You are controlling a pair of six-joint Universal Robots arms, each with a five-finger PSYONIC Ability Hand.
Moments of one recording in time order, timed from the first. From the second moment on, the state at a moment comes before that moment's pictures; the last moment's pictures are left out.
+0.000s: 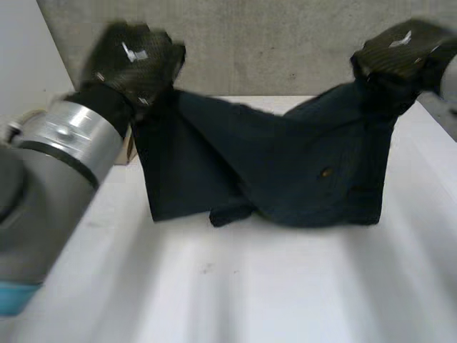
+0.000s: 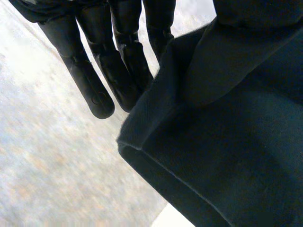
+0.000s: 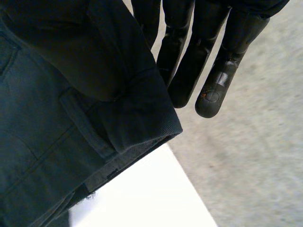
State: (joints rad) left arm 4.10 -1.65 -1.41 3.19 -1.63 3.62; right arm 1.85 -1.28 0.87 0.66 1.33 2.47; left_hand 1.14 1.20 1.19 1.20 0.98; right_hand 0.98 1.17 1.18 1.19 0.99
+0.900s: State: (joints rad) left arm 4.23 -2.03 -1.34 3.96 -1.57 3.64; right arm 2.01 -0.80 0.67 -0.07 1.54 2.56; left_hand 1.14 1.20 1.19 1.20 0.98; right_hand 0.98 1.17 1.18 1.19 1.00
